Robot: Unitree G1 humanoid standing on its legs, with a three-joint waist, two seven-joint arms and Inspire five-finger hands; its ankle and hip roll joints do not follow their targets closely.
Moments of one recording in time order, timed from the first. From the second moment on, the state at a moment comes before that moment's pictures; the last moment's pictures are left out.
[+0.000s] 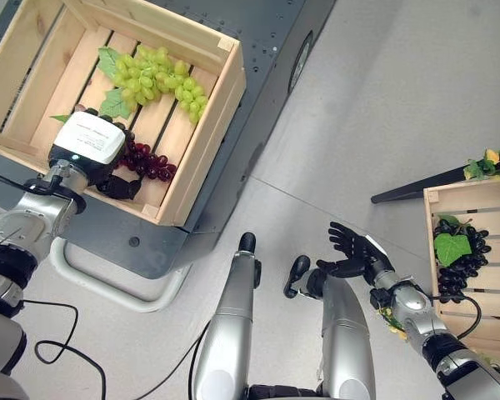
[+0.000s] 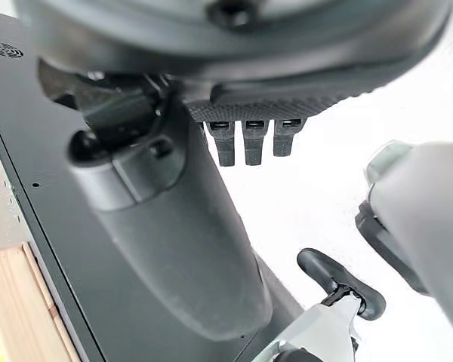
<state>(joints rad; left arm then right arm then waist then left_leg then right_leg) -0.87 1.17 -0.79 0.74 0.82 -0.07 0.33 -0.33 -0.50 0.46 0.85 0.57 -0.40 0.21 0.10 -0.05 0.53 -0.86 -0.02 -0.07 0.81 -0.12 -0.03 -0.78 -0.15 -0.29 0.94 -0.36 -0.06</state>
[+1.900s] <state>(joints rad) -0.58 0.81 -0.01 0.93 -0.65 -0.20 0.22 -0.22 -0.40 0.46 0.64 0.61 -0.43 0.13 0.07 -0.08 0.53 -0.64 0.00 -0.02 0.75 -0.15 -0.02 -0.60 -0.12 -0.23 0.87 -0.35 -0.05</state>
